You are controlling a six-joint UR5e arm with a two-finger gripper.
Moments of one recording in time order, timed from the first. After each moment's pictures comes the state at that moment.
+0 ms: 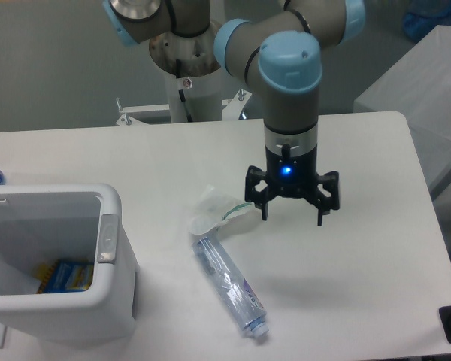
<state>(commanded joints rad) 2.52 -1.82 -1.68 -0.96 1.51 0.93</state>
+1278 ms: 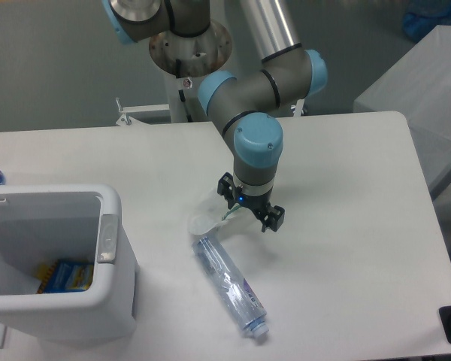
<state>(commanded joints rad) 2.48 -1.93 -1.85 -0.95 1.56 1.14</state>
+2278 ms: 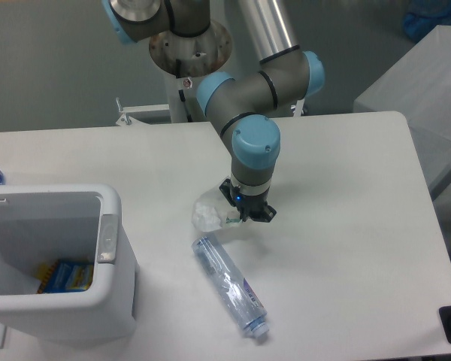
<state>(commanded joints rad) 2.49 -1.91 -1.83 -0.96 1.56 1.14</state>
